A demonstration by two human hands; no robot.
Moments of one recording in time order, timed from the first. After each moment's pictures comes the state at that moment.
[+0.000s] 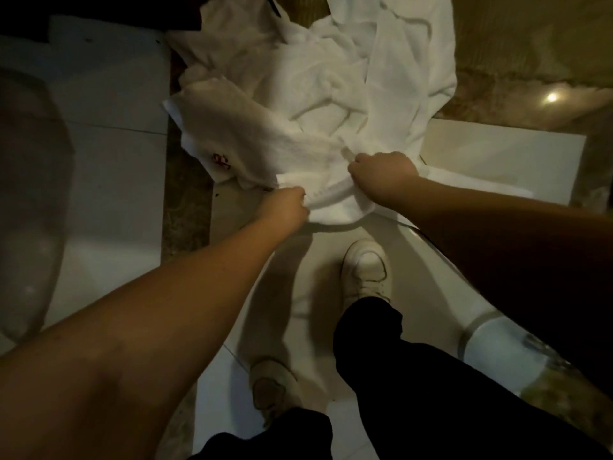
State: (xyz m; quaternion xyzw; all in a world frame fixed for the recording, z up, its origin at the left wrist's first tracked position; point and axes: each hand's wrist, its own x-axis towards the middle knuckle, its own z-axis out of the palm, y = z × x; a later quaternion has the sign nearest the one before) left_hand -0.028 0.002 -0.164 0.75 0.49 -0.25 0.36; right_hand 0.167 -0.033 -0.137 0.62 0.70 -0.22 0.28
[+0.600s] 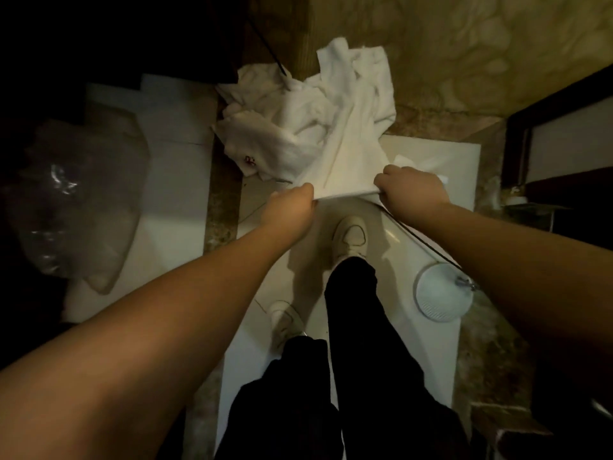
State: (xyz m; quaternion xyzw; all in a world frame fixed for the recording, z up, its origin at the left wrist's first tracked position) left_hand -0.075 -0.086 0.099 0.84 0.43 -0.14 0.29; right_hand 0.143 -0.163 0.128 0.71 0.65 -0.18 0.18
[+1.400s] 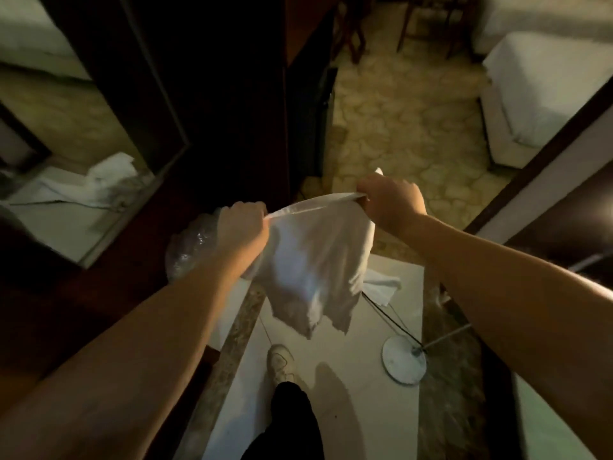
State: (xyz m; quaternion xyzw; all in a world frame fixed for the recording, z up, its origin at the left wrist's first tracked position) left_hand -0.239 -0.301 0.562 0.80 0.59 0.09 0.01; right_hand 0.029 -0.353 0.613 0.72 0.69 0.03 -0.08
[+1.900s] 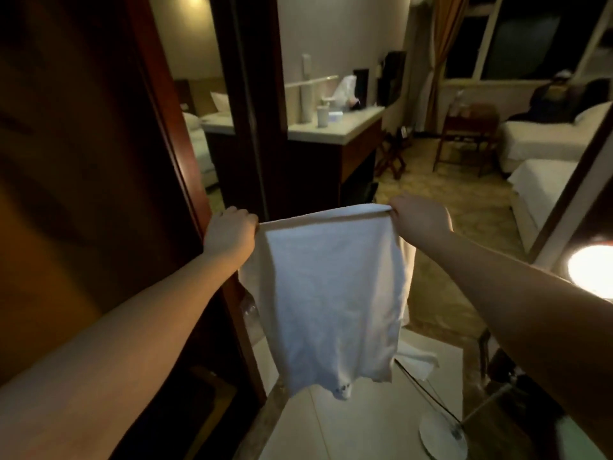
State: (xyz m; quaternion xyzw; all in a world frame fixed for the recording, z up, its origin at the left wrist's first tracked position) left_hand -0.390 -0.544 0.826 0.76 0.60 0.14 -0.21; right_hand -0.042 -0.561 0.839 0.68 0.69 0.19 -0.13
